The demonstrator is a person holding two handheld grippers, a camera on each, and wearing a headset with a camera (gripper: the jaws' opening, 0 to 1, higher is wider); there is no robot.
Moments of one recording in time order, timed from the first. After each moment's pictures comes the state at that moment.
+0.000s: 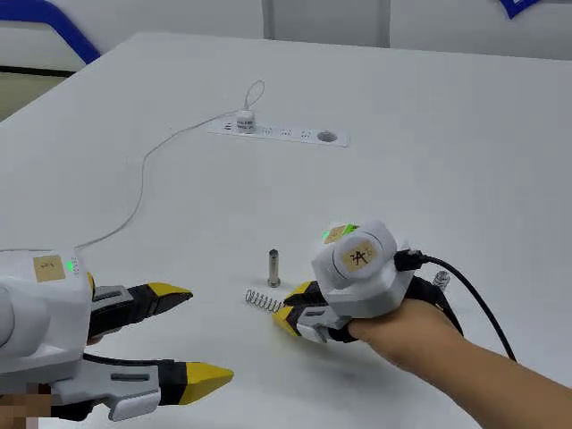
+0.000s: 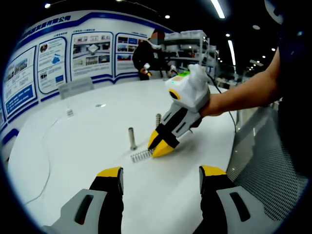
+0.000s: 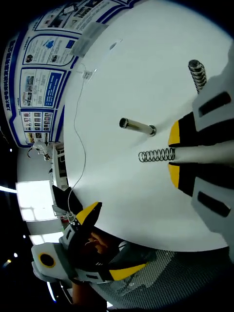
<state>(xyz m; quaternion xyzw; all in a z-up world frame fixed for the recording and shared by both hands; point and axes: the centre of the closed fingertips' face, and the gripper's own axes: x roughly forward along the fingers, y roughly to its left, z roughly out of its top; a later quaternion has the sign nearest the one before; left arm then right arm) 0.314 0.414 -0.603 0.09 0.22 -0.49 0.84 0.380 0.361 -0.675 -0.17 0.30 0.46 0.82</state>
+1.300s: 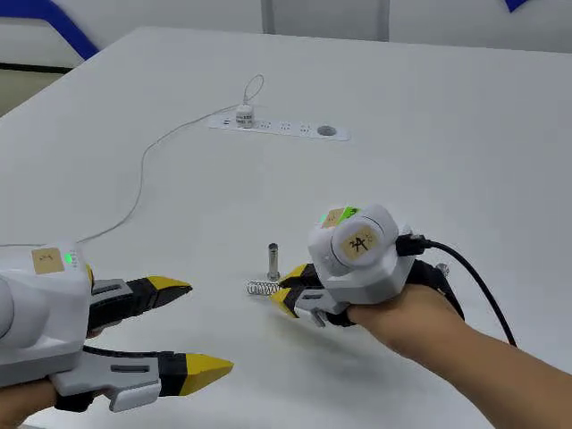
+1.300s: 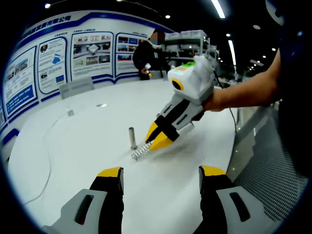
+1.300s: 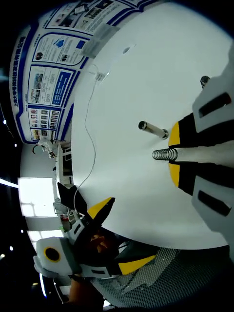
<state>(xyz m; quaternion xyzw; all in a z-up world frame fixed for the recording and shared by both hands) 0.313 0.414 -0.602 0.09 0.22 -0.48 0.84 0.383 0.367 -0.647 -0.19 0.27 0.46 0.82</state>
